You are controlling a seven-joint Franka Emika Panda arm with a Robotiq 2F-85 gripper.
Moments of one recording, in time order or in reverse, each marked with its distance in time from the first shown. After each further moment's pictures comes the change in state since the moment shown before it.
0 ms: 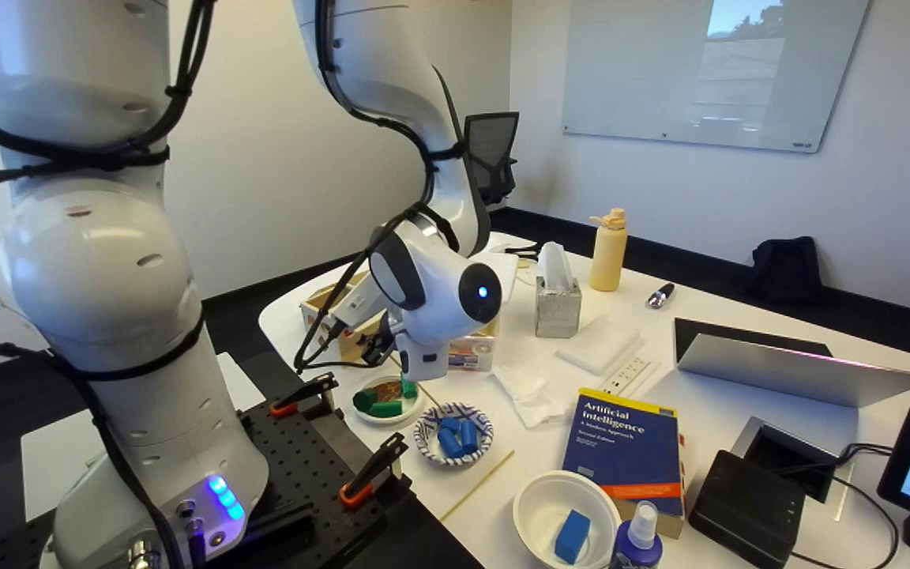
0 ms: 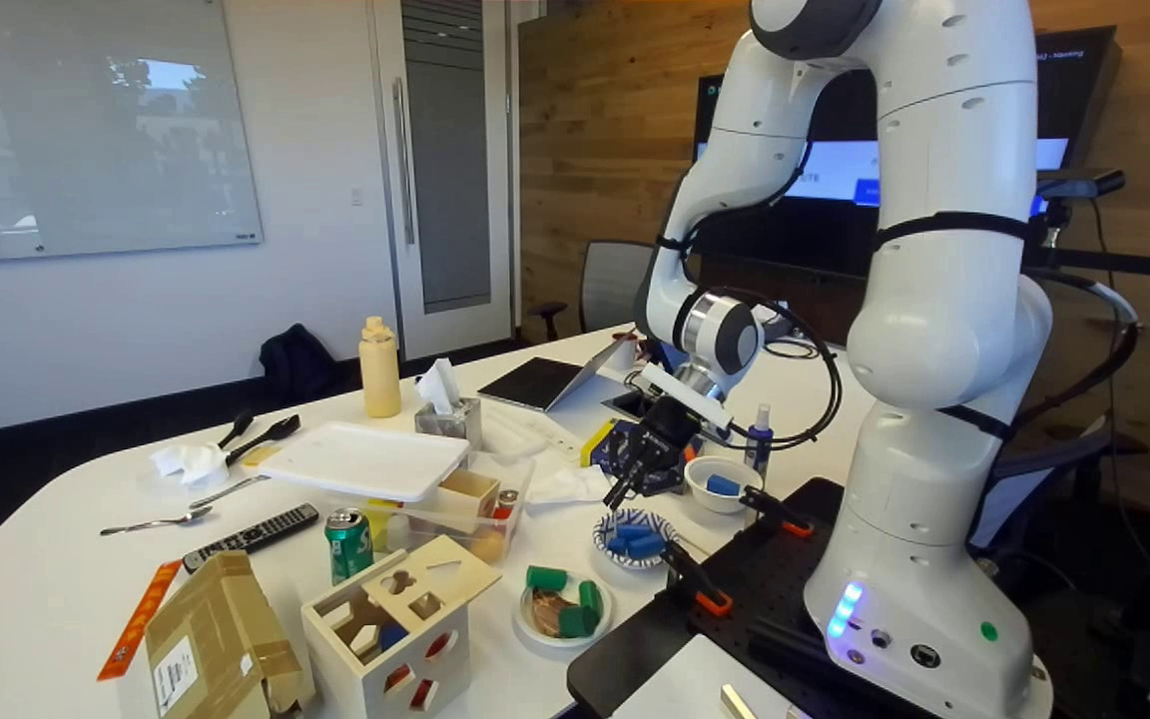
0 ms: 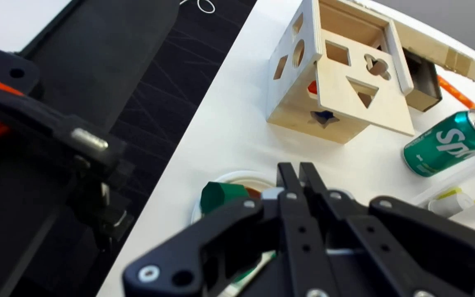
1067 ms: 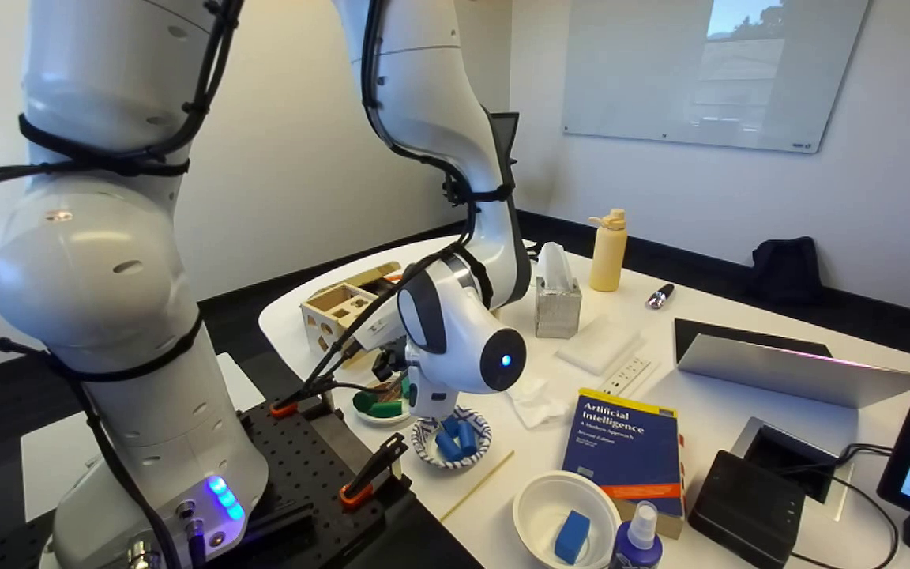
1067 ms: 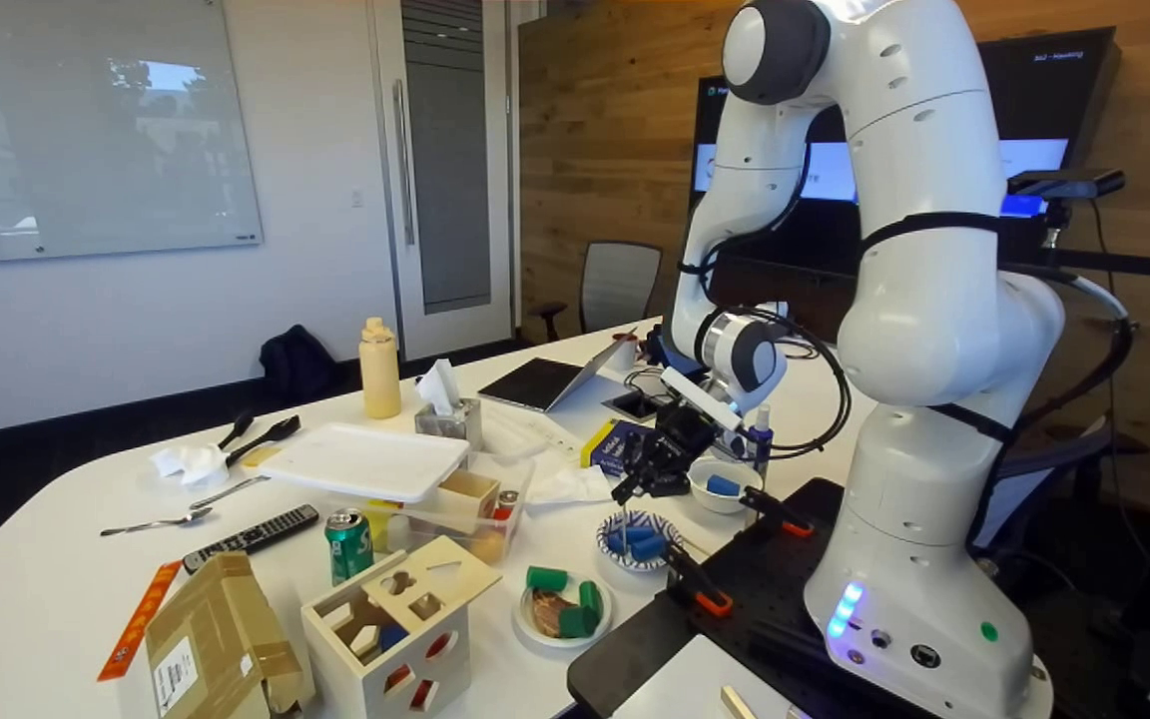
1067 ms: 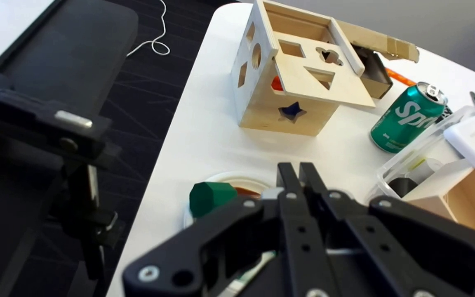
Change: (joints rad) arm -0.108 0.168 -0.077 0.091 0.015 -0.201 -0.018
